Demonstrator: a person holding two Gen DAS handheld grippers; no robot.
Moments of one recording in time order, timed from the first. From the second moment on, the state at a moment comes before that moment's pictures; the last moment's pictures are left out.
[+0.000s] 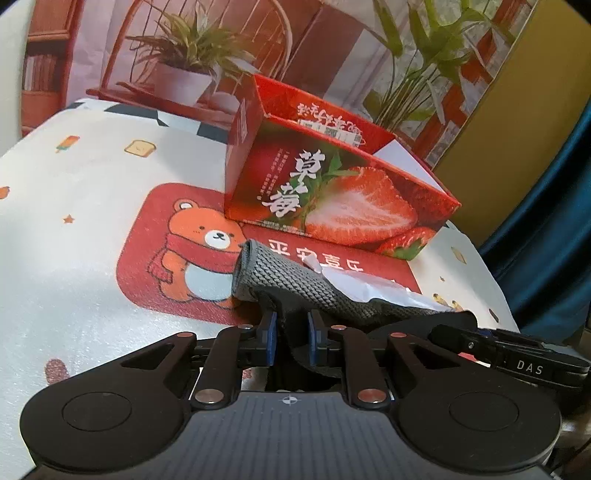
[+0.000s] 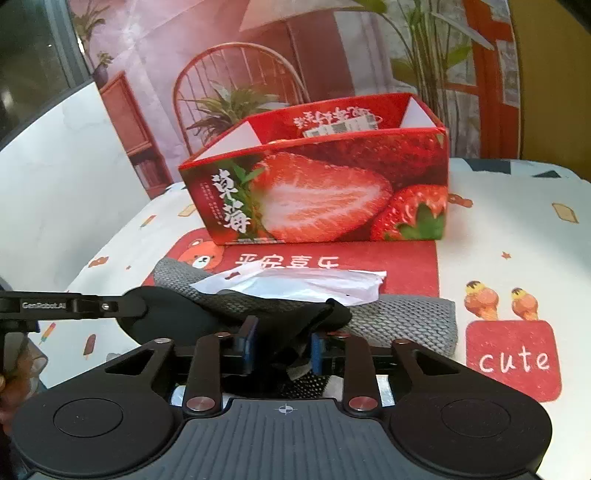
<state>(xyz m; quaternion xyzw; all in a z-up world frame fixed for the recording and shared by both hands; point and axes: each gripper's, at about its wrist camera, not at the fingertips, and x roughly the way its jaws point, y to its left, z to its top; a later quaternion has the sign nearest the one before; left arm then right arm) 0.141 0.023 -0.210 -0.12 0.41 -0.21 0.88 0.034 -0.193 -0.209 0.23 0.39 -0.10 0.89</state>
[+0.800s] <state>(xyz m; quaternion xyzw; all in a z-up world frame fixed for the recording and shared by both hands) 0.139 0.024 -0.229 -0.09 0.45 -0.20 0.87 0.005 -0.216 -0.233 0.34 0.36 -0.16 0.86</state>
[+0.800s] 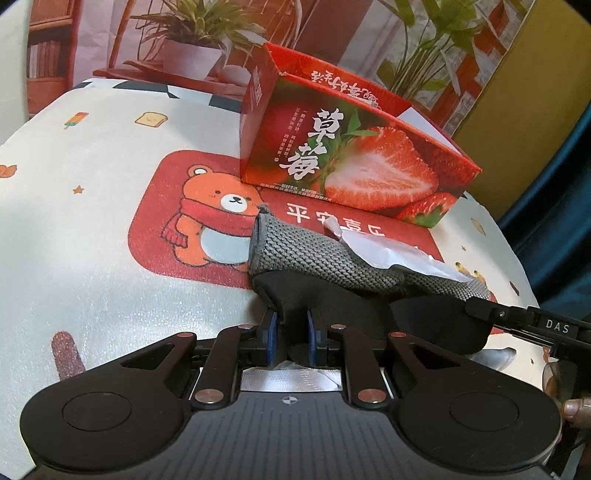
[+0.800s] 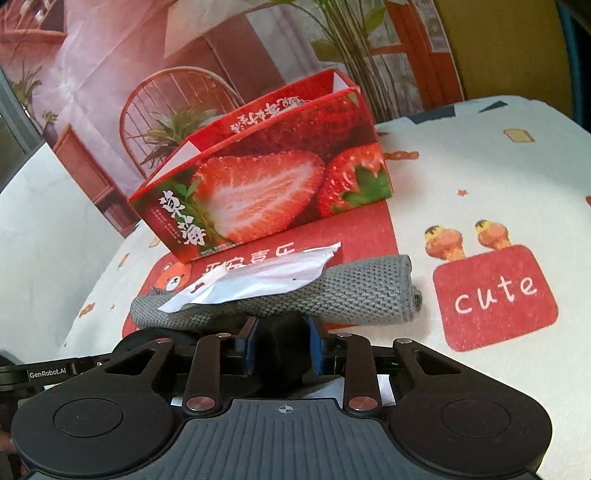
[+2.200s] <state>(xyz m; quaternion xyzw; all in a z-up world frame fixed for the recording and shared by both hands) 0.163 0.011 -0.082 -0.06 0.19 -0.19 0.96 0.110 -0.248 -0.095 0.20 0.24 -0.05 0.95</state>
